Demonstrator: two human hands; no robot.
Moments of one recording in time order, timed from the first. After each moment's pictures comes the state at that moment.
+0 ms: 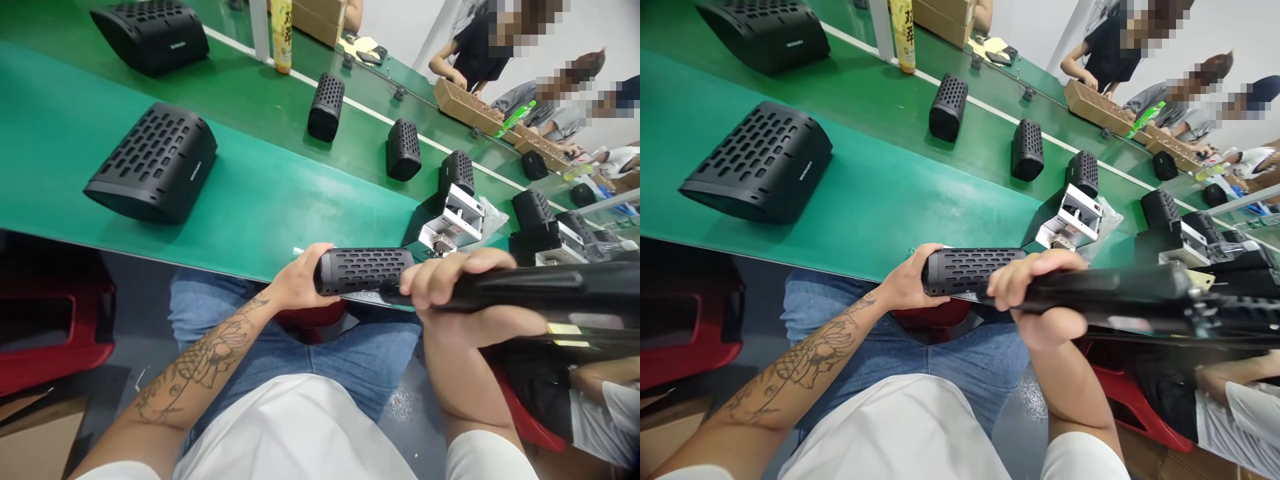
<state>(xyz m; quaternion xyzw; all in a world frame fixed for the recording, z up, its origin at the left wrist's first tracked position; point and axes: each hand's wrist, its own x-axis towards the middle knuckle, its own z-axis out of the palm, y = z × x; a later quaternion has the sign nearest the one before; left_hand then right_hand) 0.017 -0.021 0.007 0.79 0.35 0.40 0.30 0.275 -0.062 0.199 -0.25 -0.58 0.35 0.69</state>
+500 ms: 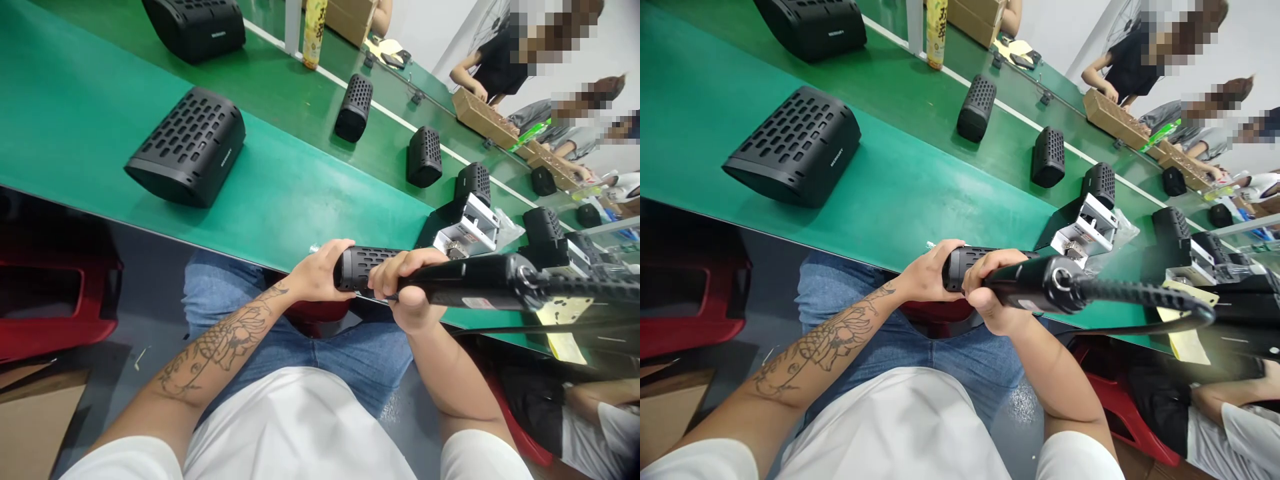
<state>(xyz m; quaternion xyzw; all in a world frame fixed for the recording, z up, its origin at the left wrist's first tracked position) 0.026 -0.023 0.013 0.78 0.36 0.40 0.31 0.212 -0.055 0.177 -0.26 -0.62 0.42 0.61</state>
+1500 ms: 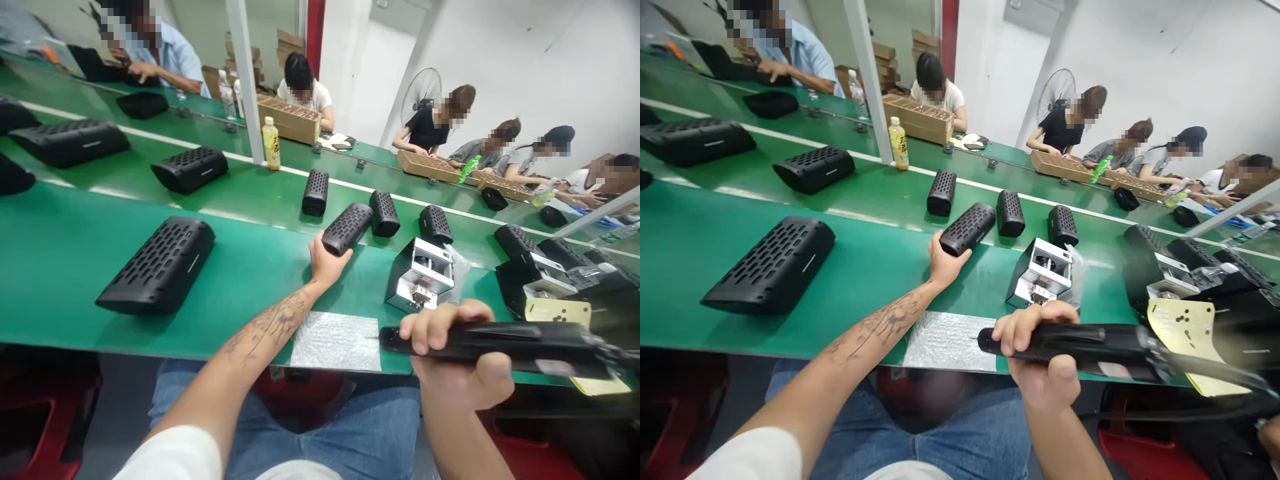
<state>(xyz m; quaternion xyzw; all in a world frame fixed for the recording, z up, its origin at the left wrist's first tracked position) 0.153 0.181 0.053 0.54 0.61 0.50 0.28 0.303 -0.068 0.223 -0.26 -0.47 0.37 0.76</state>
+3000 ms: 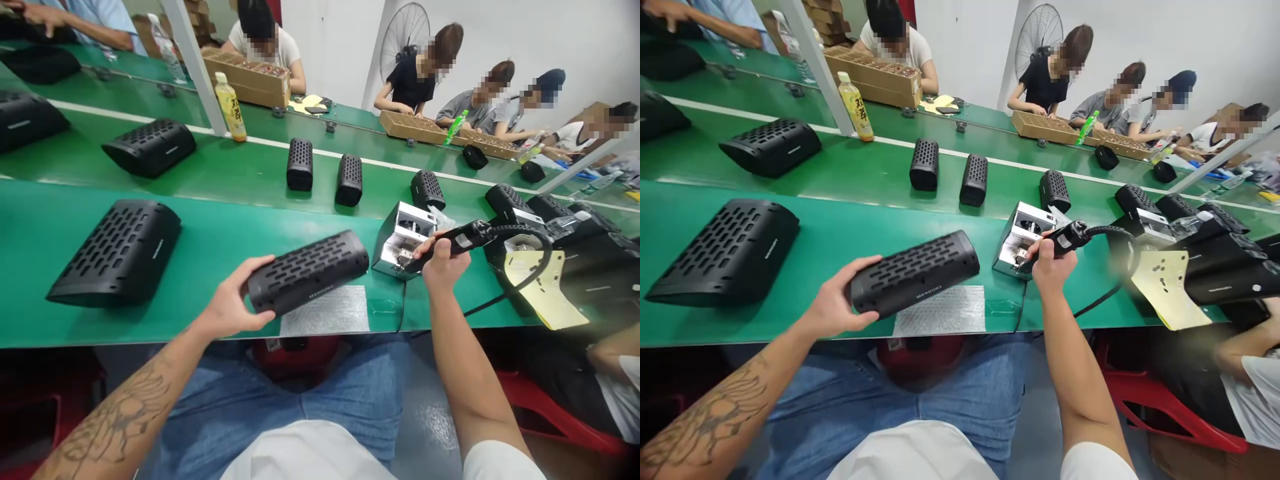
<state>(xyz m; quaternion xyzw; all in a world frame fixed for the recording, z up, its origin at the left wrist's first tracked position) -0.056 0.046 0.065 0.76 0.38 0.40 0.34 0.425 0.027 0.150 -0.46 -0.42 0.12 0.77</state>
